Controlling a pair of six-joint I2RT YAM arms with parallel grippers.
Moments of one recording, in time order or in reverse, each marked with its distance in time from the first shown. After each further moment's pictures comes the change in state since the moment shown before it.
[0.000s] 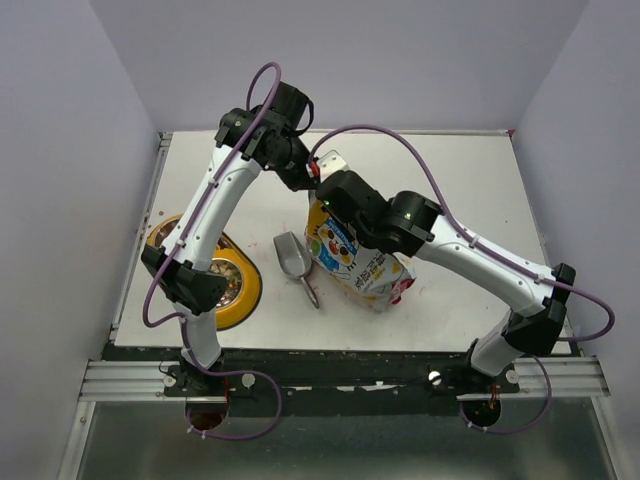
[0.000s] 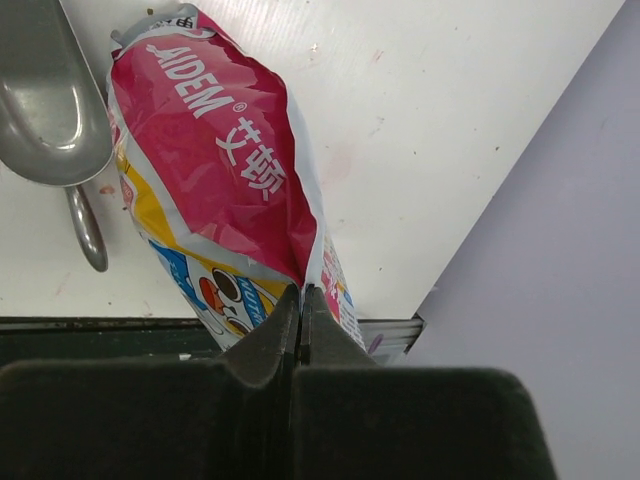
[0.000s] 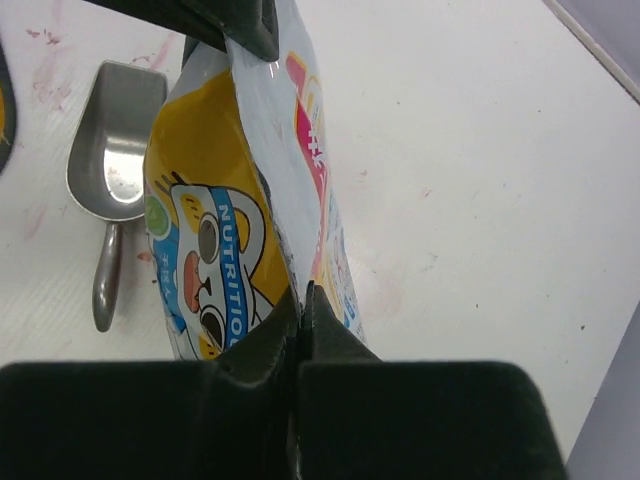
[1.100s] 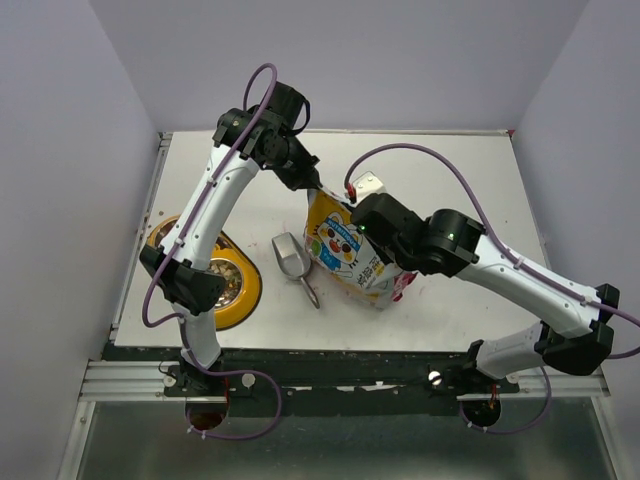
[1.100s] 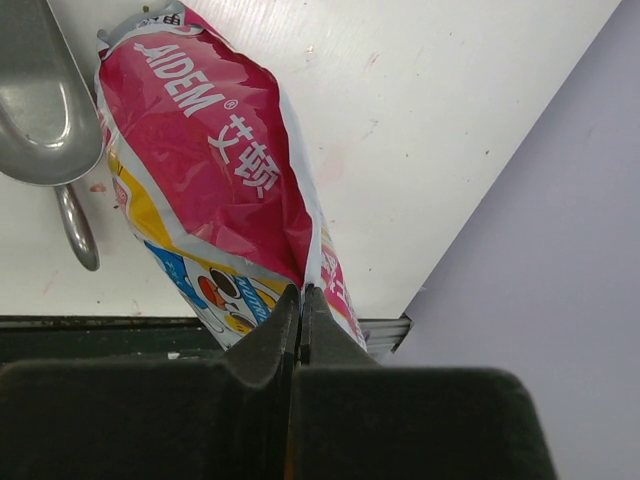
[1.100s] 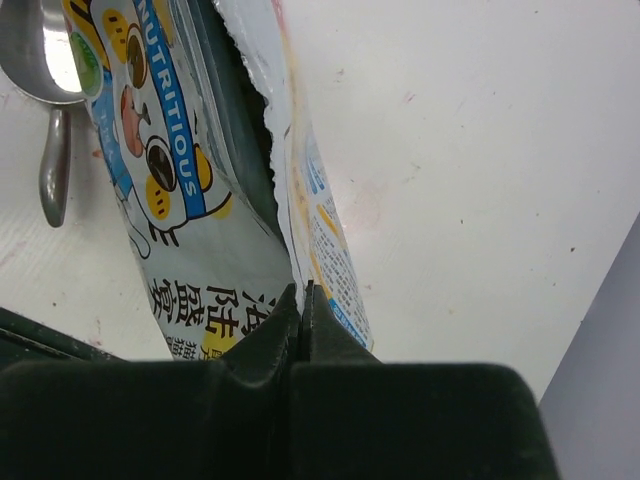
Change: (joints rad) left arm 0.019 -0.009 -0.028 0.024 0.031 -0.021; right arm 0.004 -0.222 -0.189 -0.151 -0.003 0.079
